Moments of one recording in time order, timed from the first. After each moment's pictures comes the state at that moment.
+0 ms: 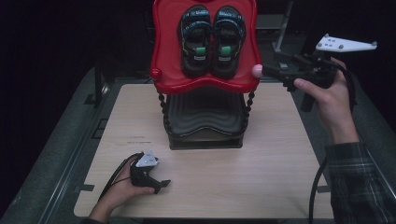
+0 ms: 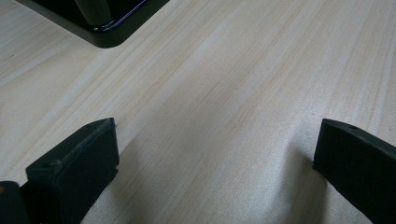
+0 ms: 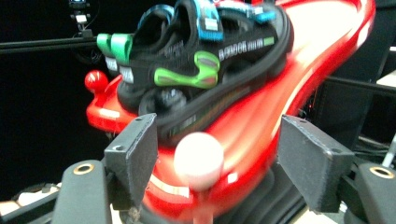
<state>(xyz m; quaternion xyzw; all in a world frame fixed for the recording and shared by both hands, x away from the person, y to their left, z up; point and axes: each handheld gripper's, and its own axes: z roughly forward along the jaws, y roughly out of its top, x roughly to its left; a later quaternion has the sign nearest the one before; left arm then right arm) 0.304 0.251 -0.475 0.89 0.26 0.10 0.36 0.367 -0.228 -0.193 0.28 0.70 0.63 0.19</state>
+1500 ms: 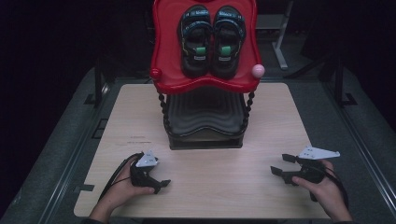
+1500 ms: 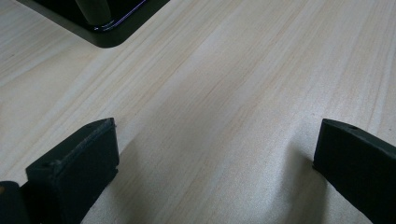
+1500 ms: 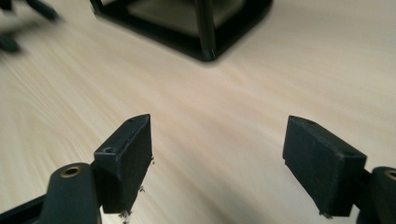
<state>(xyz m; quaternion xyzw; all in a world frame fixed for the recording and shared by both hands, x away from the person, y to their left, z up) 0.304 0.251 -0.475 0.89 0.26 0.11 0.36 0.273 -0.279 -0.449 0.40 0.79 0.44 0.13</state>
